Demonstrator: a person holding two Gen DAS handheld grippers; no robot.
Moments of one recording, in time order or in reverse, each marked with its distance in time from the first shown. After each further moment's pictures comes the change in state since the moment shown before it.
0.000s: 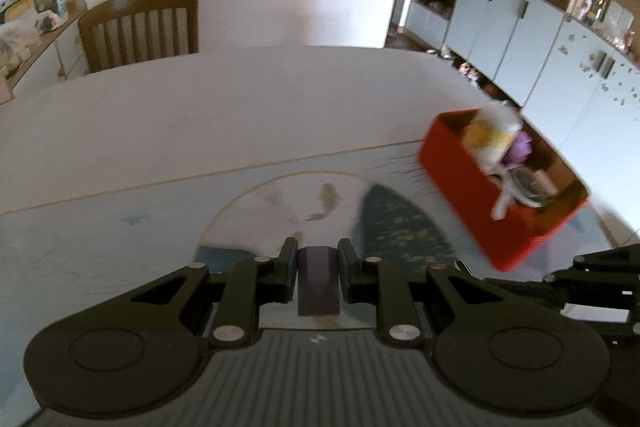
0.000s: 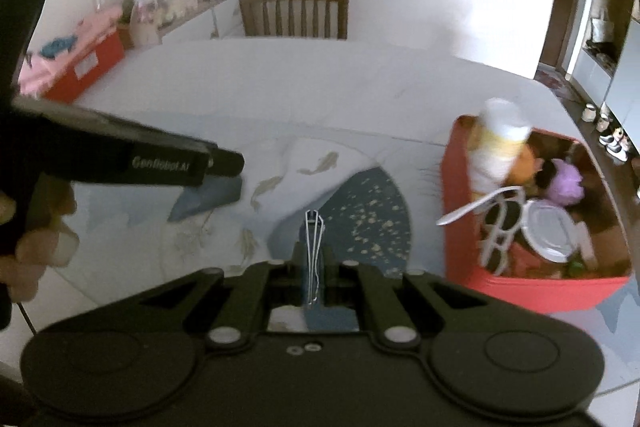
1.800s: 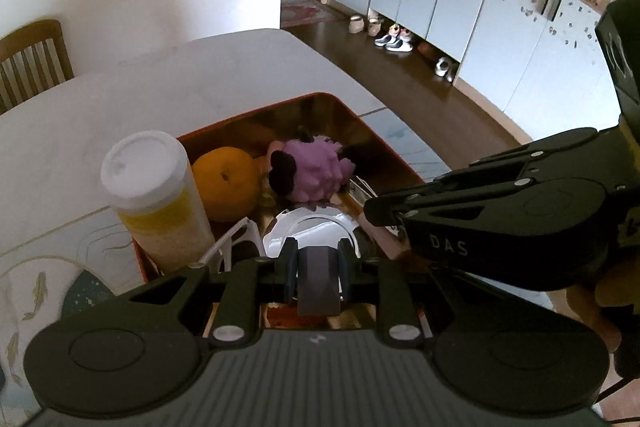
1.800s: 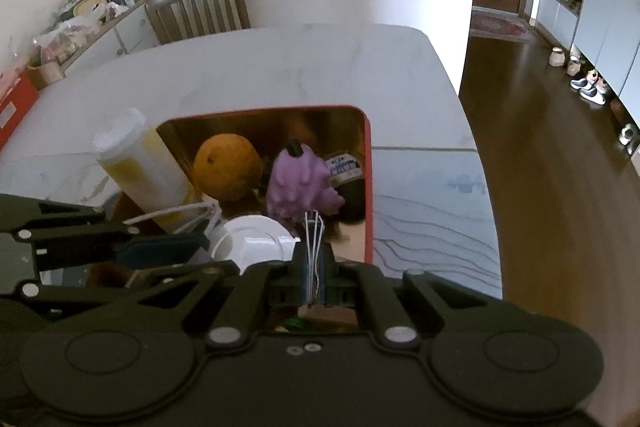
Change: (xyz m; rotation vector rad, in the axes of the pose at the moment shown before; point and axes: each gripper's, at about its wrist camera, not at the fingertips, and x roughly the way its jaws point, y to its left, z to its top) left arm 0.128 -0.239 0.049 0.168 0.077 -0.095; right arm 0.041 -0.255 0.011 0.112 0.105 -0.018
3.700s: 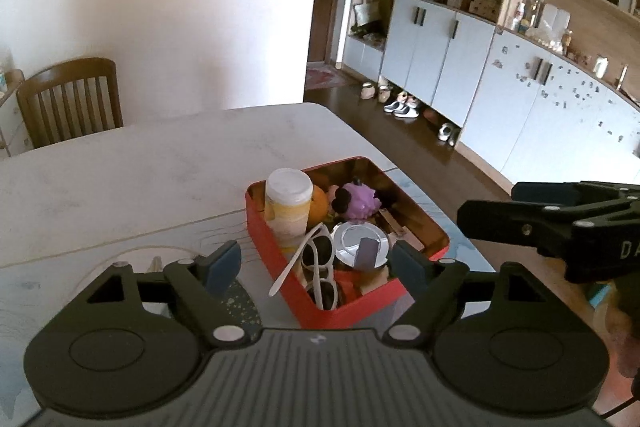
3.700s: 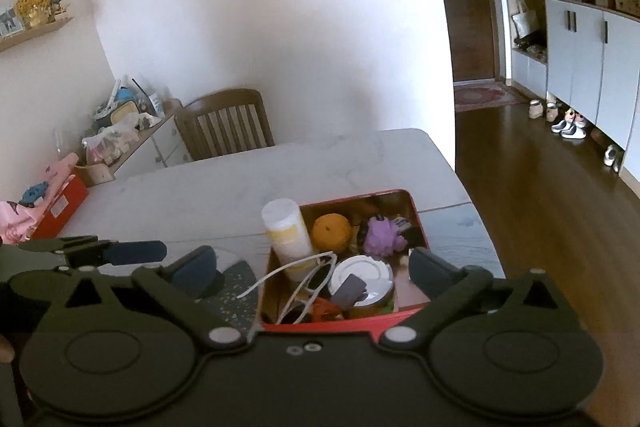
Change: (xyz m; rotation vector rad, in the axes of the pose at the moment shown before) left arm -0.160 0.050 -0.041 -0.050 -0.207 -0.001; right arm -0.146 0.091 -0.047 0.134 -0.356 0.010
